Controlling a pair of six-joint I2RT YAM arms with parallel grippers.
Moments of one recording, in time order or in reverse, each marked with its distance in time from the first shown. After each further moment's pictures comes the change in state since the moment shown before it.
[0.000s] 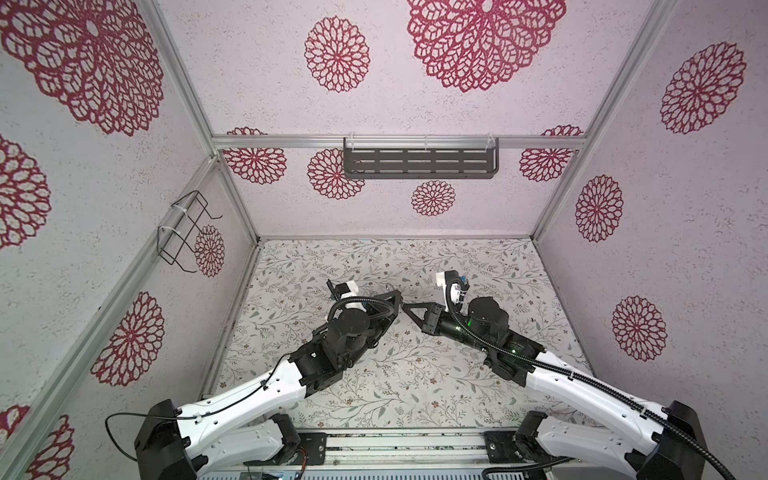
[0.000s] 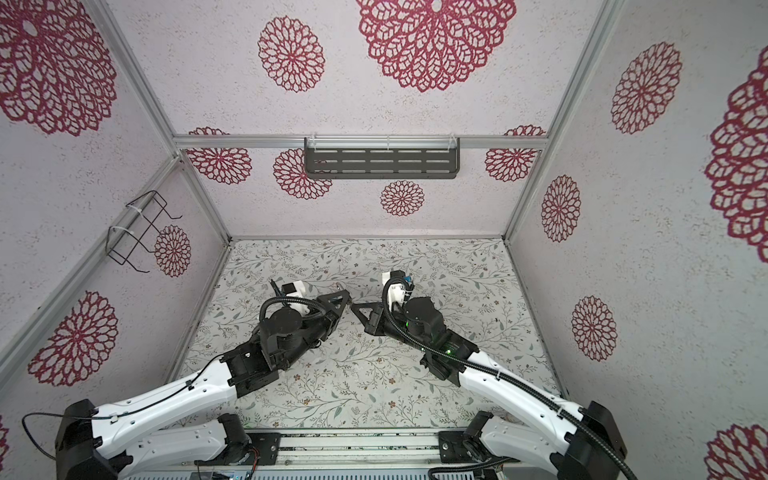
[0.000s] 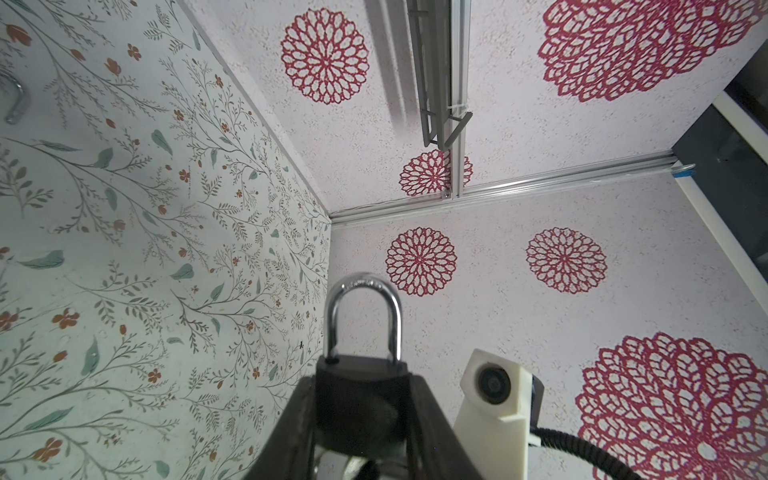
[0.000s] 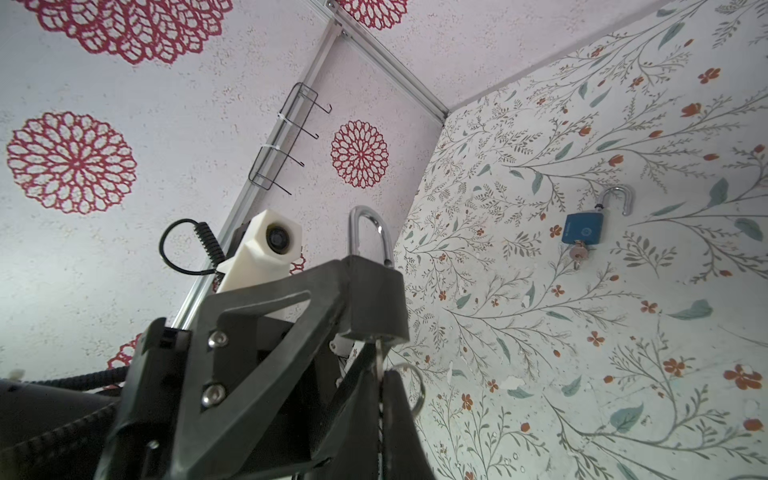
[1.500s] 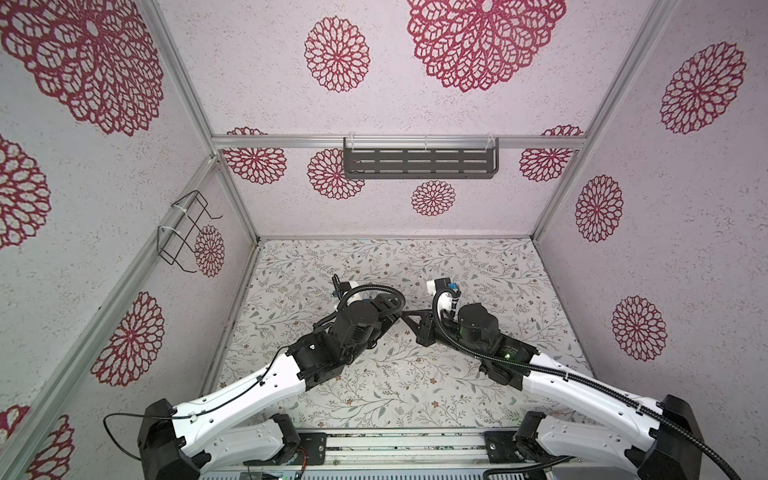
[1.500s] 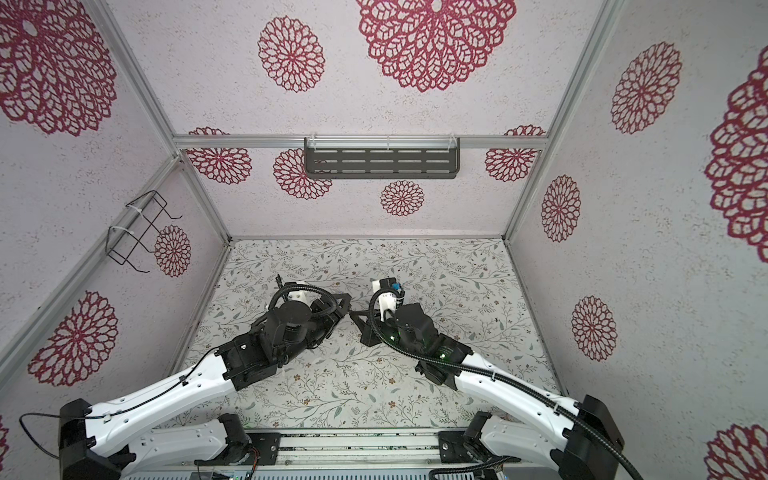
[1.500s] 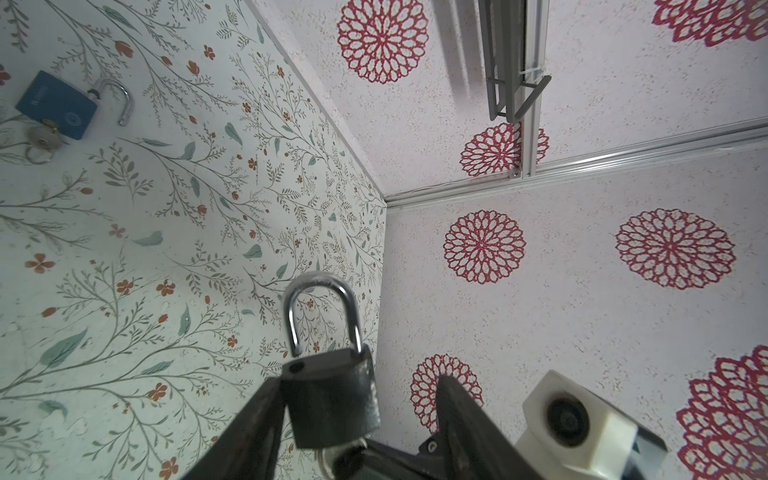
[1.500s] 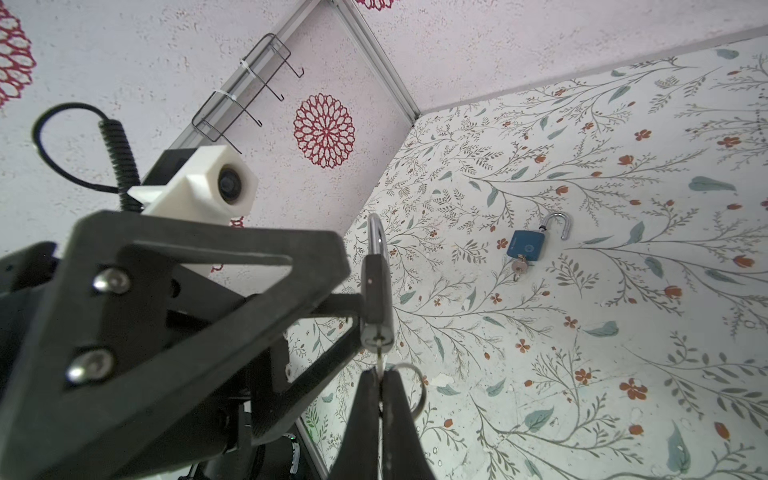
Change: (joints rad) left arm 0.012 0.035 0.126 -0.290 0.010 0.015; right arm 0.076 0.024 0.002 -0.057 0.139 -0.246
